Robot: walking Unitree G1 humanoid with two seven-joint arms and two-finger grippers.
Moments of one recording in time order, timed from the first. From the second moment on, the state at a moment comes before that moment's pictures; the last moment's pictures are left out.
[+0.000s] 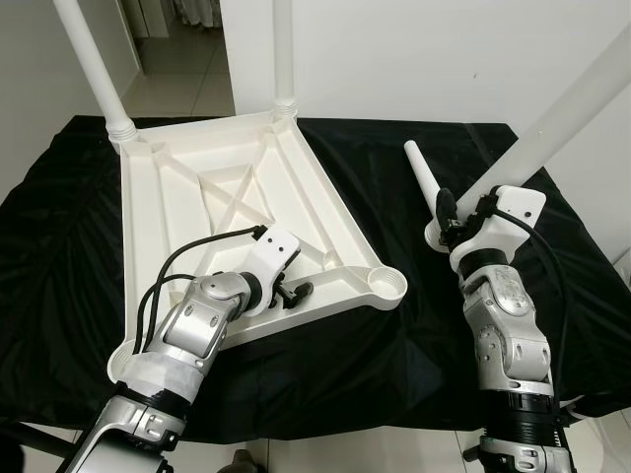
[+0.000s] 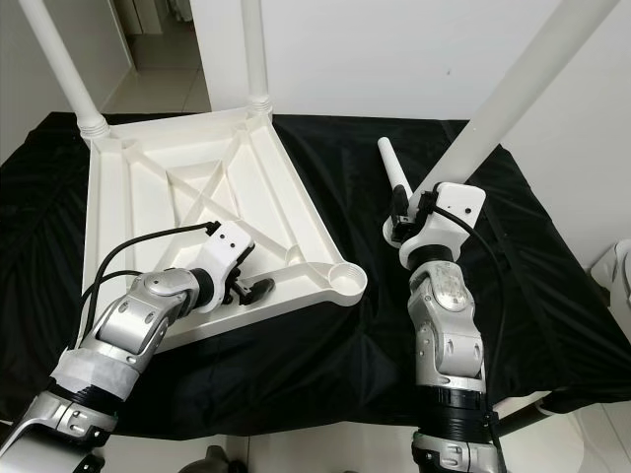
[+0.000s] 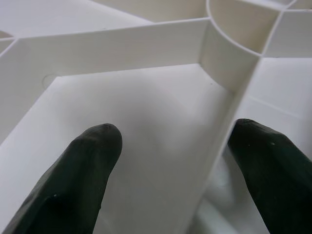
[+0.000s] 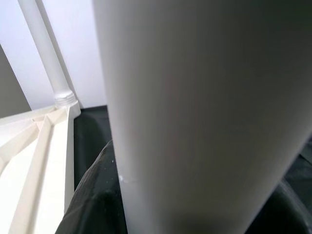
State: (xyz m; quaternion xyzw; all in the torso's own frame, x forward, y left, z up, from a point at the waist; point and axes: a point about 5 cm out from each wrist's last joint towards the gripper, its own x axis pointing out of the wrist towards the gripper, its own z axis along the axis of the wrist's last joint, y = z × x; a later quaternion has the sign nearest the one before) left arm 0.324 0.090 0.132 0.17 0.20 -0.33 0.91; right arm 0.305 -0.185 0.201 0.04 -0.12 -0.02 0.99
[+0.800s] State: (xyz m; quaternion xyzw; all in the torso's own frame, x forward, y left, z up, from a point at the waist) left arm 0.333 0.084 0.124 0.14 0.26 -0.32 0.90; right arm 0.299 -0.185 0.204 0.04 -0.13 -0.02 0.99
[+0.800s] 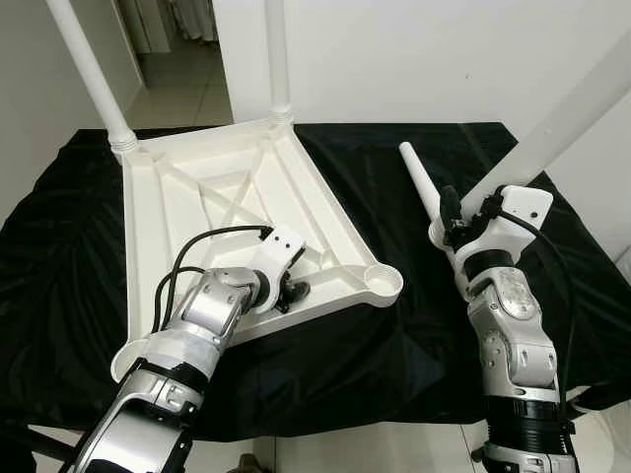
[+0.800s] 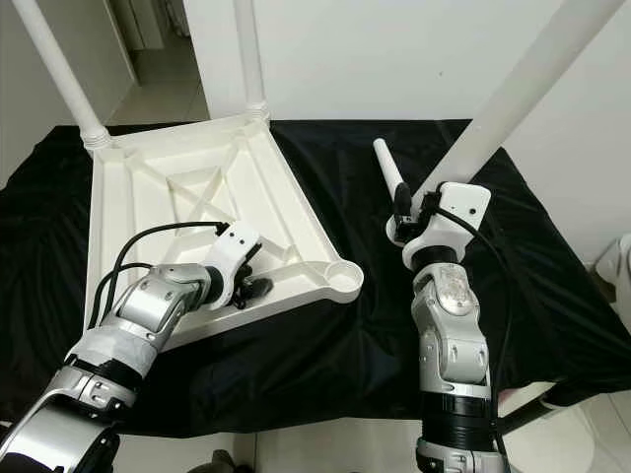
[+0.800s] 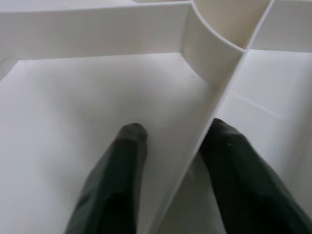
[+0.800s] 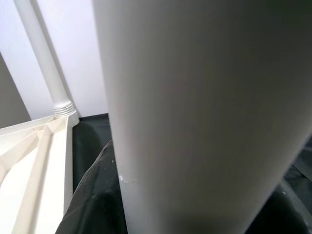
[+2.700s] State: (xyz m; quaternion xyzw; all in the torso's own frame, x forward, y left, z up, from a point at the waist) left arm 0.285 0.051 0.192 0.09 -0.04 -0.45 0.89; right arm 0.316 -0.135 0.184 -0.03 -0.07 0.11 0.99
